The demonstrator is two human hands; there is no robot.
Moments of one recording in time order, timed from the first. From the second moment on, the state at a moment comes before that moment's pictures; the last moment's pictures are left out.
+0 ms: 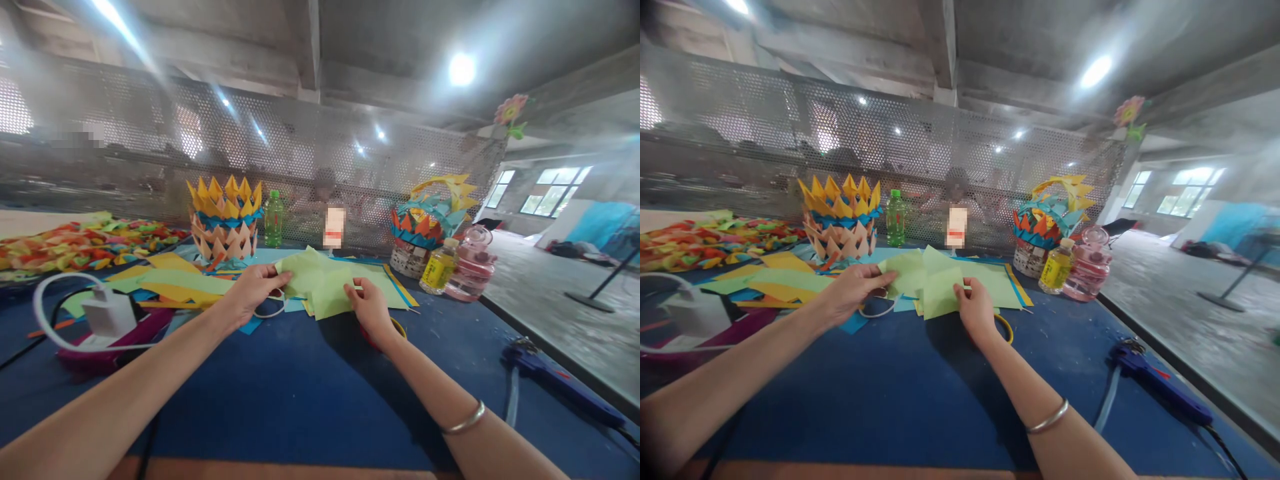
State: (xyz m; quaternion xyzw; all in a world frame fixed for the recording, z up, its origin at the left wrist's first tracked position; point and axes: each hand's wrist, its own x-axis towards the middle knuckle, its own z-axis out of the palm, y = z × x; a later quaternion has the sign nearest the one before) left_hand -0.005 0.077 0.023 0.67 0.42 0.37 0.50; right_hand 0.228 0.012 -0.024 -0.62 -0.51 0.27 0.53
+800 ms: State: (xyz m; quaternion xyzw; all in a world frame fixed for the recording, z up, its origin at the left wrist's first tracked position) left_hand 0.006 0.061 0.016 0.64 0.37 0.37 0.57; right_hand 0.195 -0.011 -0.008 -0.48 -0.47 0.41 0.62
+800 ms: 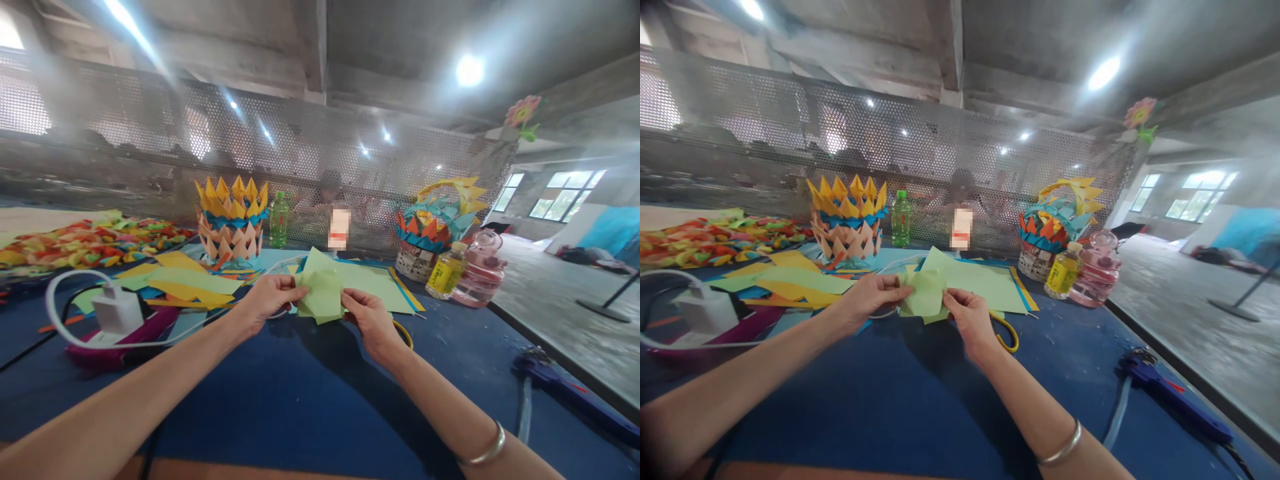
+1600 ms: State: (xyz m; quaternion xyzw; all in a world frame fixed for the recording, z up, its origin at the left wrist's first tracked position) left_hand 0.011 0.050 0.025 0.59 0.41 0.37 0.59; right_hand 0.198 -0.008 -0.013 -0.52 -0.50 0.35 0.60
